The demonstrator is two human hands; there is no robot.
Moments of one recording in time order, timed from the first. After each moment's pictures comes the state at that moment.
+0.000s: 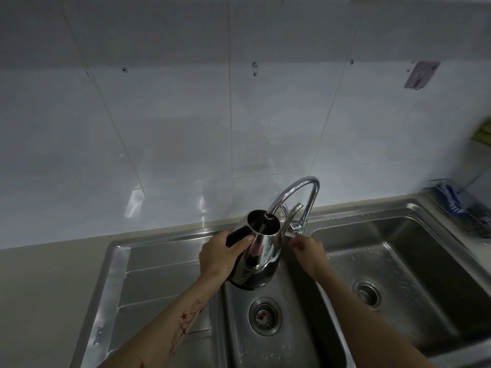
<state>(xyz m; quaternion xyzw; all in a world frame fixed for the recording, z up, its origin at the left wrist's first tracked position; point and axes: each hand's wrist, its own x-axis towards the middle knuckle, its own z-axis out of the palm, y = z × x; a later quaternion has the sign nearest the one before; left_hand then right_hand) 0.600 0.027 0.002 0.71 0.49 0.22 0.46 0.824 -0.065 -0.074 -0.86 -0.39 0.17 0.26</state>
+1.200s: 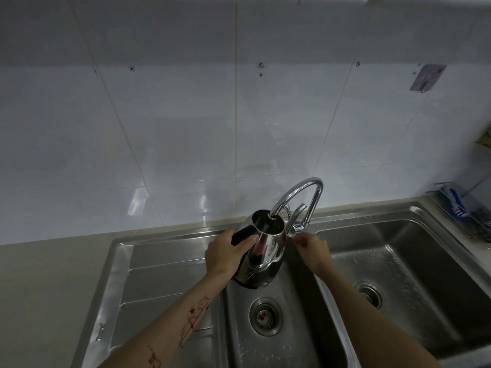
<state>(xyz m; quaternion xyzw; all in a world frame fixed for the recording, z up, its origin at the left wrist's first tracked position) 0.607 0.026 0.001 0.72 0.50 0.22 0.43 0.826 -0.064 -0.063 -0.86 -0.38 0.18 0.27</state>
